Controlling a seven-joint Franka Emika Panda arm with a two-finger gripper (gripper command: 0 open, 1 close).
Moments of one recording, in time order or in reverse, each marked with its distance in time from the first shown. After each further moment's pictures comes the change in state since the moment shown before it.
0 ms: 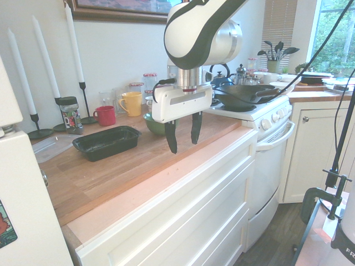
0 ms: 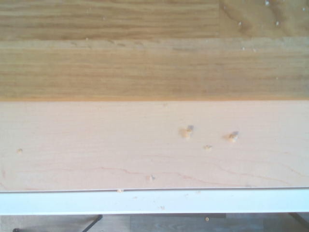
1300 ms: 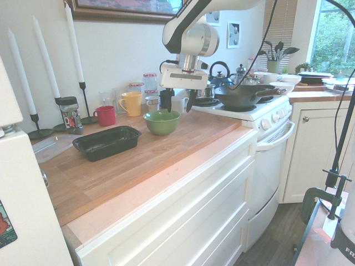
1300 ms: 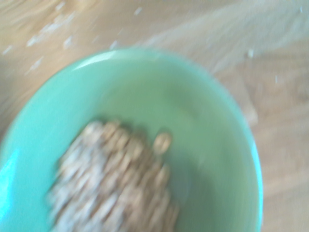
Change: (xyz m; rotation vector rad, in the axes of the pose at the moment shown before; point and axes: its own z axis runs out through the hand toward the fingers) arm 0.302 0.021 0.008 0.198 0.039 0.364
